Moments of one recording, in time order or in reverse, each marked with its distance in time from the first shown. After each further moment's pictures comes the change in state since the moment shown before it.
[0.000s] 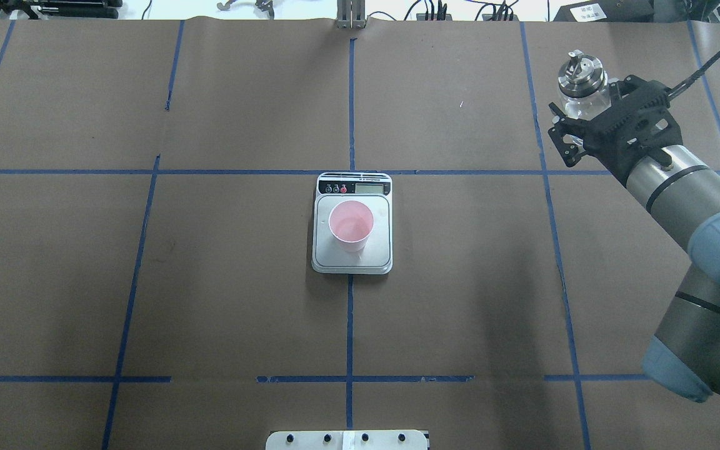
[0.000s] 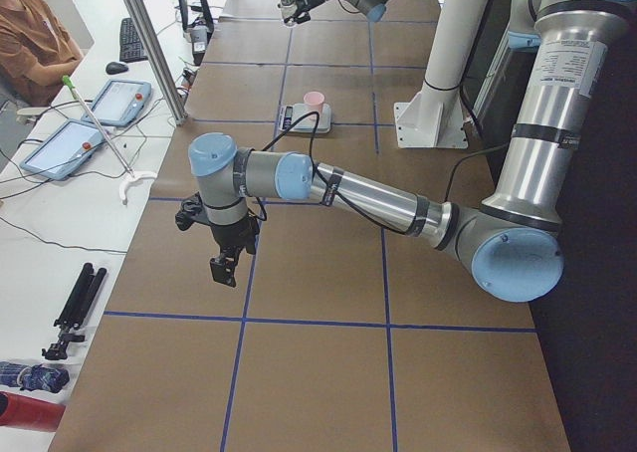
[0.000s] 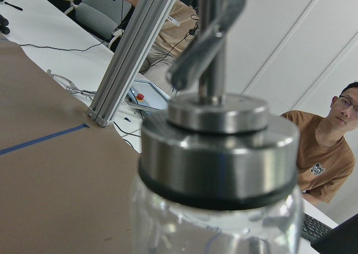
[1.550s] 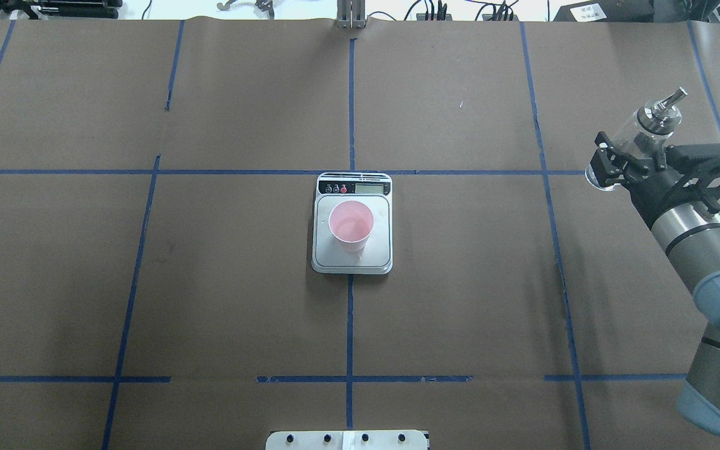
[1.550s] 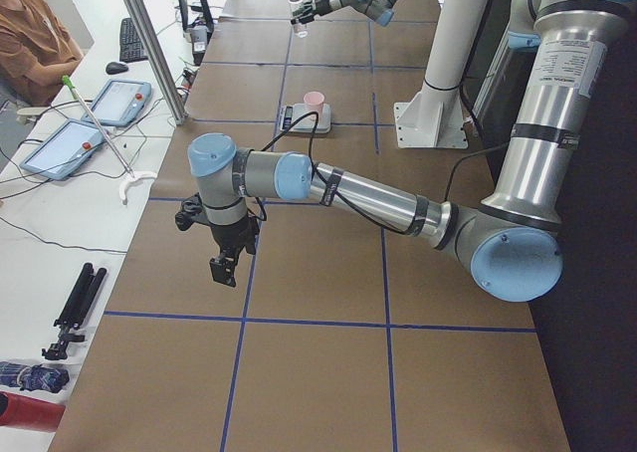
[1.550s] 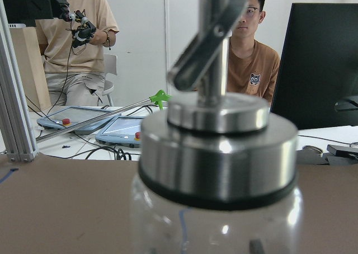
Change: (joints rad) left arm 0.002 -0.001 0.003 0.001 0.000 0.000; right arm -0.117 -0.132 -0.134 0.139 -0.249 0.699
